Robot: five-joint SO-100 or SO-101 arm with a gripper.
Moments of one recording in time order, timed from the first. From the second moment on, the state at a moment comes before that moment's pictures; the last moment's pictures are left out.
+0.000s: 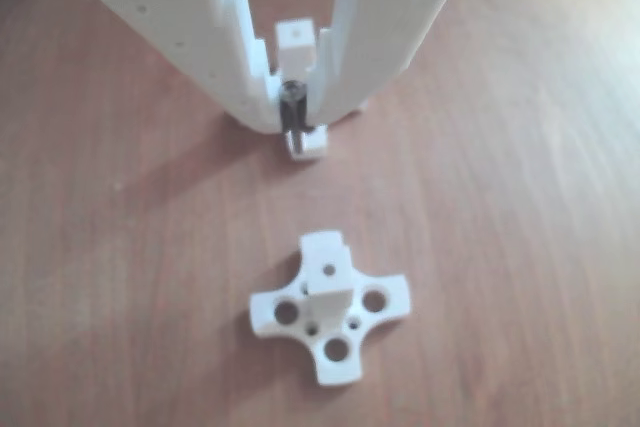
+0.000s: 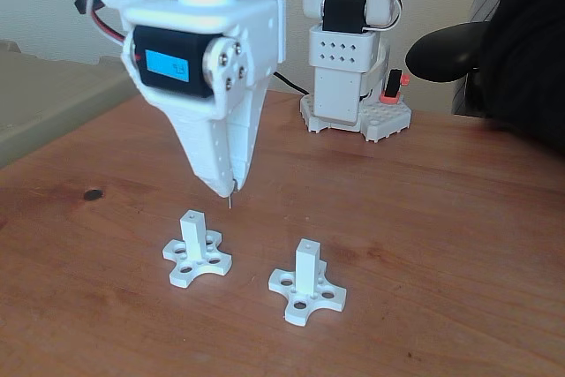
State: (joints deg) arm 1.5 86.1 85.7 80.7 -3.7
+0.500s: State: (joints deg) arm -4.7 88.9 87.0 80.7 -1.5
